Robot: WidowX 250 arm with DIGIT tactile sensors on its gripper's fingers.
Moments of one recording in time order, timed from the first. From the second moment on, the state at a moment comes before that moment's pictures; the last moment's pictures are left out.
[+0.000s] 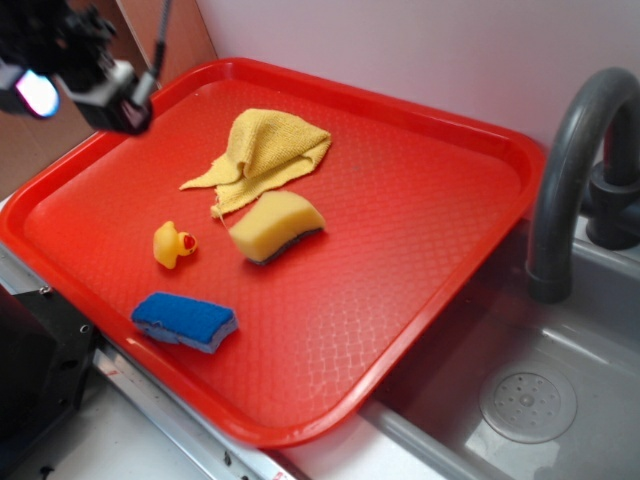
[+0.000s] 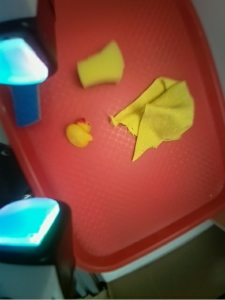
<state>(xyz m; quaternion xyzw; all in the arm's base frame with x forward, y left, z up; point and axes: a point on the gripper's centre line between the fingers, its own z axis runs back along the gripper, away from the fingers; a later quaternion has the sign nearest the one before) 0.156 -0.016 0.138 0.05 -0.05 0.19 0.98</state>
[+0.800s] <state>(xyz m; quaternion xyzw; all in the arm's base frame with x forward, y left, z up) 0.164 -0.007 0.037 0.05 0.03 0.15 0.99</state>
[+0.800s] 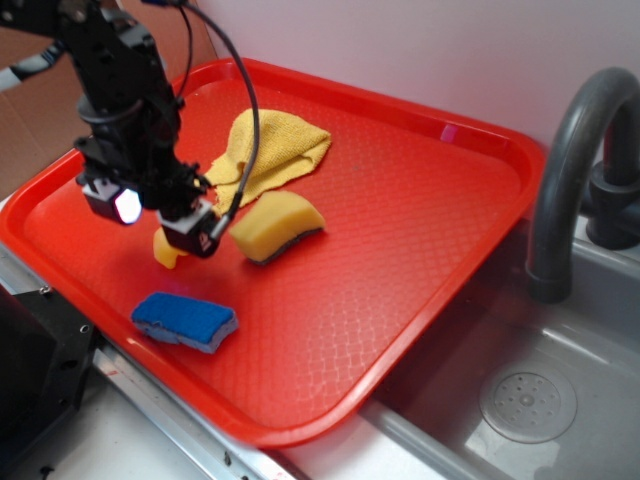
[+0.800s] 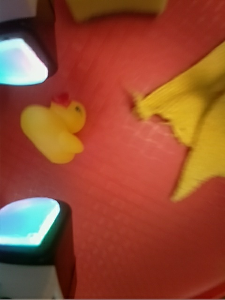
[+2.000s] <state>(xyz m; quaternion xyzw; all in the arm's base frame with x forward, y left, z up) 0.167 -0.001 0.039 0.02 0.03 0.17 0.99</state>
